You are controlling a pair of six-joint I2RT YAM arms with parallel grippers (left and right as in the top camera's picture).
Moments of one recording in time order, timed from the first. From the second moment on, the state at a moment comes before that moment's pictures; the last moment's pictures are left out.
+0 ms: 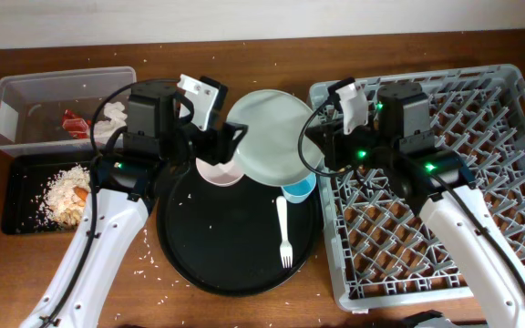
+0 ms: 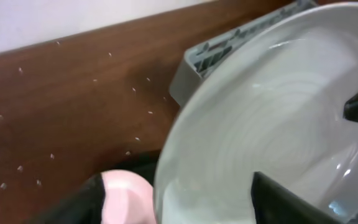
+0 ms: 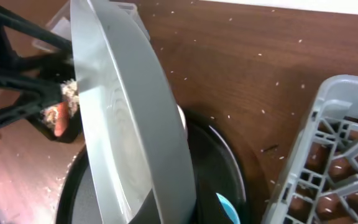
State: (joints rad) left arm -0.26 1.40 1.21 -0.44 0.41 0.03; right arm 0.26 1.35 1.16 -0.48 -0.49 0.07
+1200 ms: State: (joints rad) left arm -0.26 1.40 1.21 -0.40 0.03 0.04; right arm -0.09 1.56 1.37 -0.79 0.22 -0.19
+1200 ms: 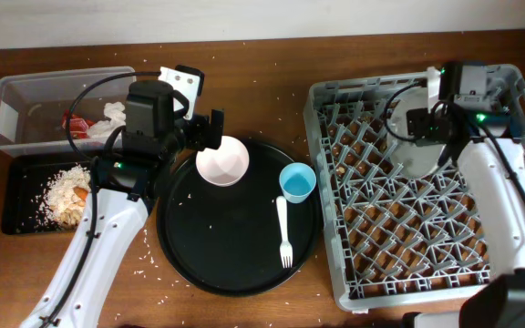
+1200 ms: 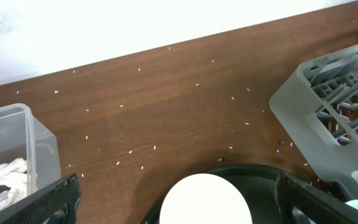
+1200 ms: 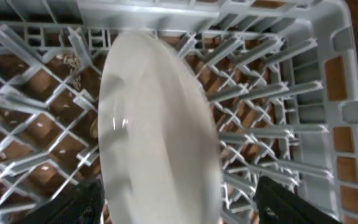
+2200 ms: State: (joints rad) left arm -0.45 1.88 1.47 -0.61 0.36 0.16; right arm -0.06 1.42 1.65 -1.18 -0.13 0.06
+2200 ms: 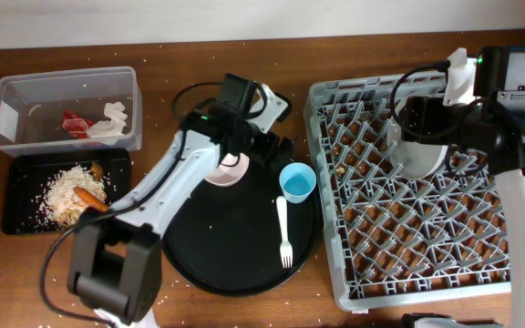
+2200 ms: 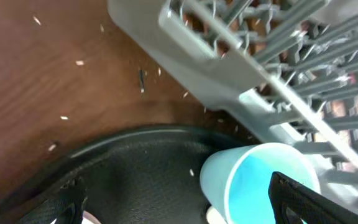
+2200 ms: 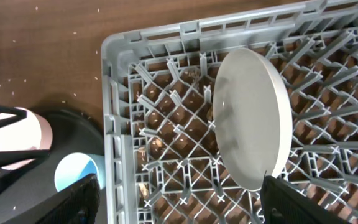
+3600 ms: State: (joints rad) left arm -0.13 1.93 1.86 -0.90 1.26 0.24; right arm 0.03 1.53 1.65 -0.92 -0.78 0.01
